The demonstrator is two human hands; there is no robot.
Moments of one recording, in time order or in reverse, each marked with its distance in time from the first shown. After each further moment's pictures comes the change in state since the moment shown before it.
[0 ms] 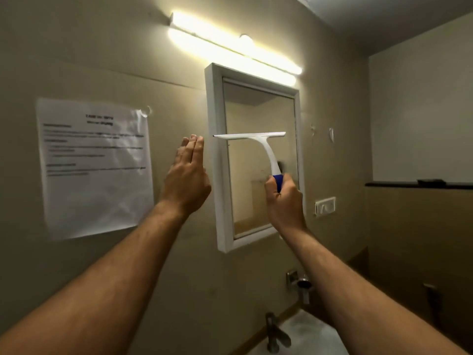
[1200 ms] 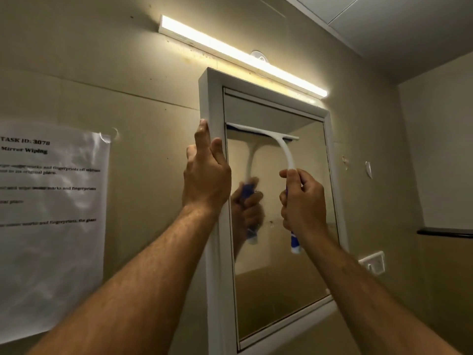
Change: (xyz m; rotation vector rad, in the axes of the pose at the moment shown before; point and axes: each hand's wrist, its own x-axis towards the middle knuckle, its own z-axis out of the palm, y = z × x) left_hand 0.148 -0.024 0.140 -0.346 0.397 -0.239; right_hand 0.166 0.053 0.067 0.385 0.038 0.005
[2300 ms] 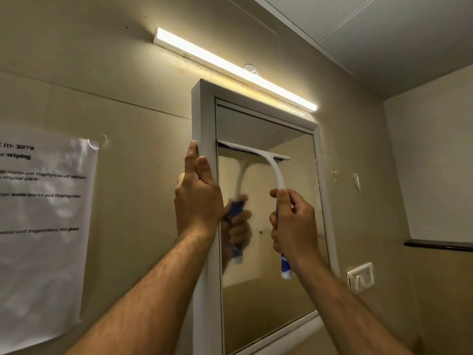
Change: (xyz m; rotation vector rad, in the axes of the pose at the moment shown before) left_hand -0.023 0.003 0.000 -0.060 0.034 -0.141; right_hand -0.020 -0.005 -0.008 0.026 -0.060 0.057
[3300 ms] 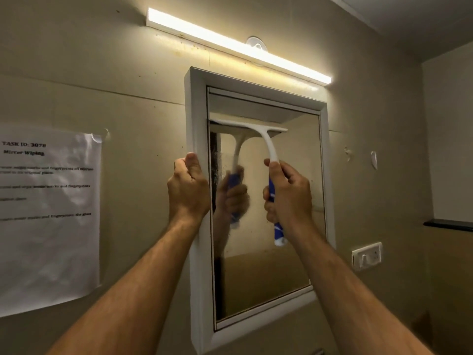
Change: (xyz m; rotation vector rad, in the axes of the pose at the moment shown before) left_hand -0.002 0.004 -0.004 0.104 0.011 -0.178; right_hand 0.025 -0.024 -0.017 0.166 -0.130 0.130
